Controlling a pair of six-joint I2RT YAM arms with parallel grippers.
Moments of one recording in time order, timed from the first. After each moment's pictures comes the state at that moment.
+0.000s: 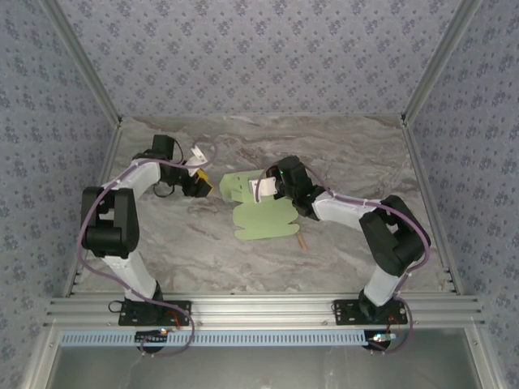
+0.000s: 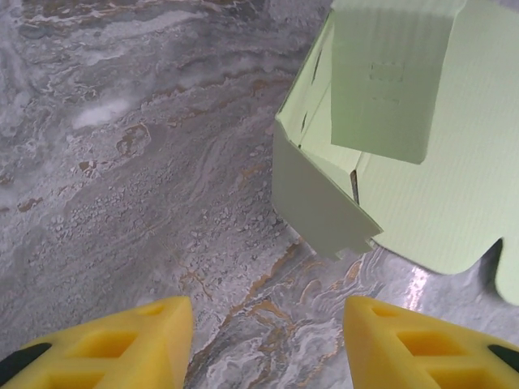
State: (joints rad) left arm -0.10 1.80 1.23 -0.63 0.67 0.81; right arm 0.65 1.71 0.96 0.27 0.09 -1.39
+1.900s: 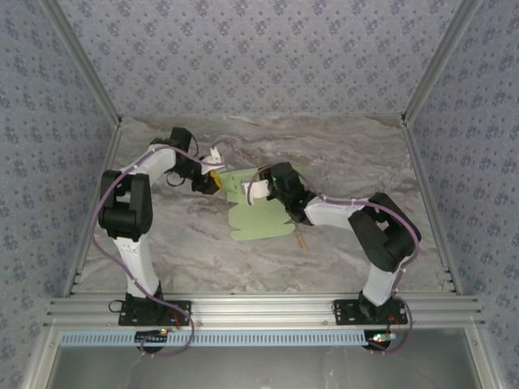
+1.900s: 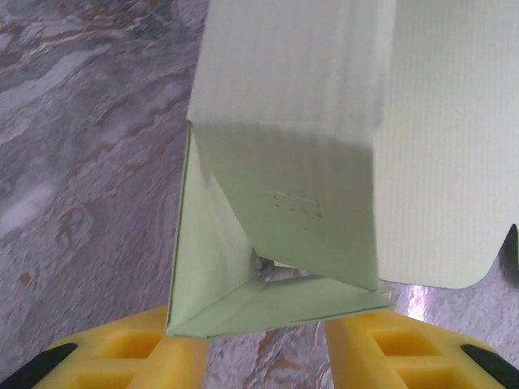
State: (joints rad) left arm -0.17 1.99 1.48 -0.86 0.69 1.11; right arm 0.72 1.78 0.96 0.46 0.19 -1.42
